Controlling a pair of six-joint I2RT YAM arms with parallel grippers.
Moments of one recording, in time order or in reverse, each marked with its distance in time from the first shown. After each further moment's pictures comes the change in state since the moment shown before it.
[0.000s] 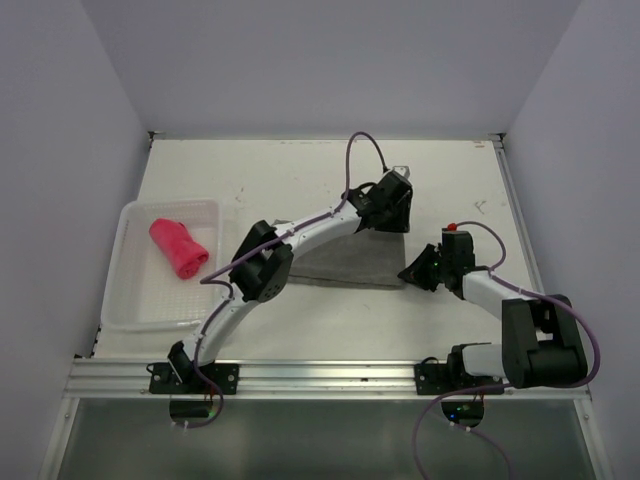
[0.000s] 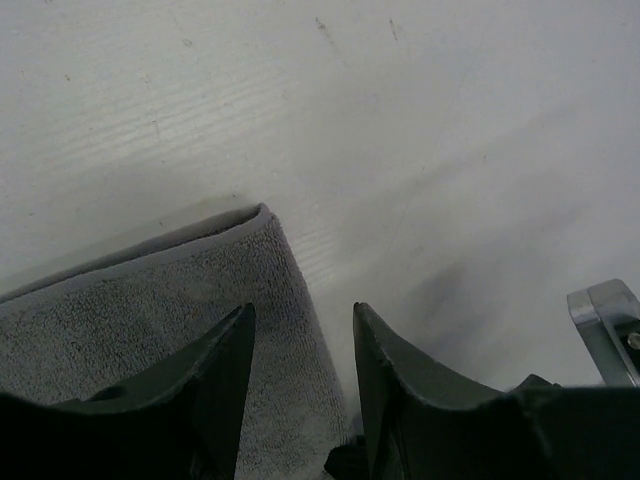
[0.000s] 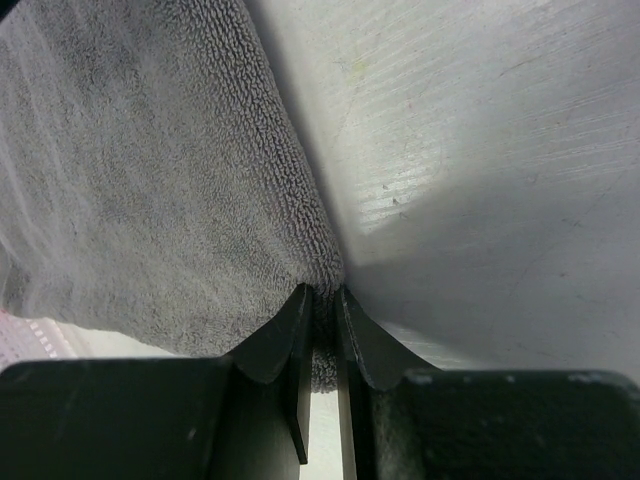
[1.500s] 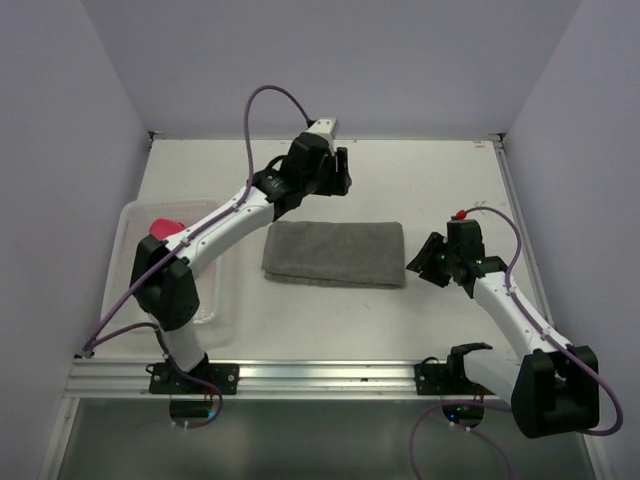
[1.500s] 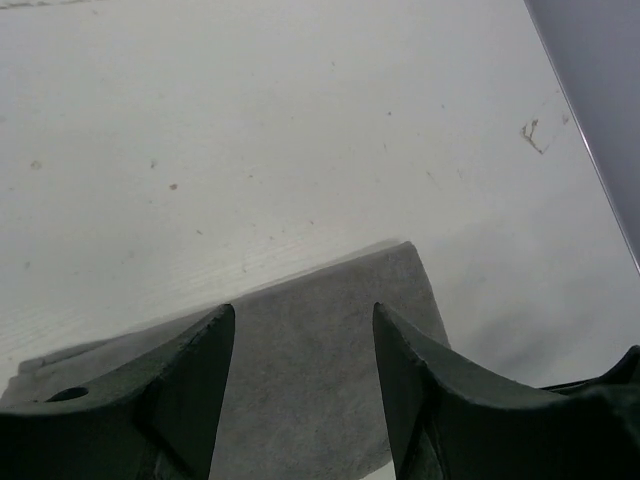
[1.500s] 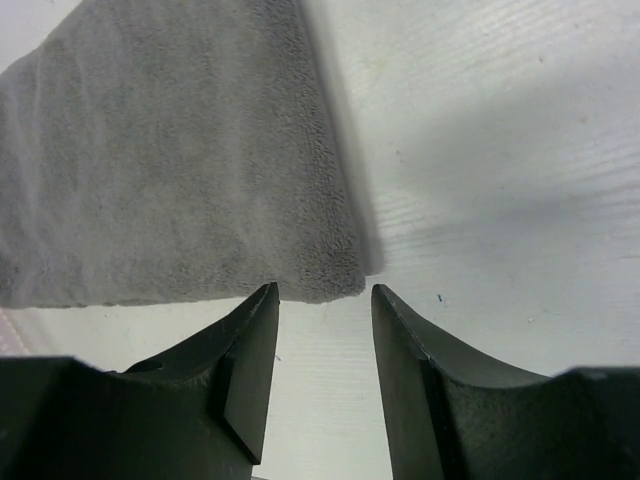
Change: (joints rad) left arm 0.230 -0.735 -0.630 0.185 -0.093 0.225; right arm 0.061 -0.231 0.203 -0.425 0.183 -0.074
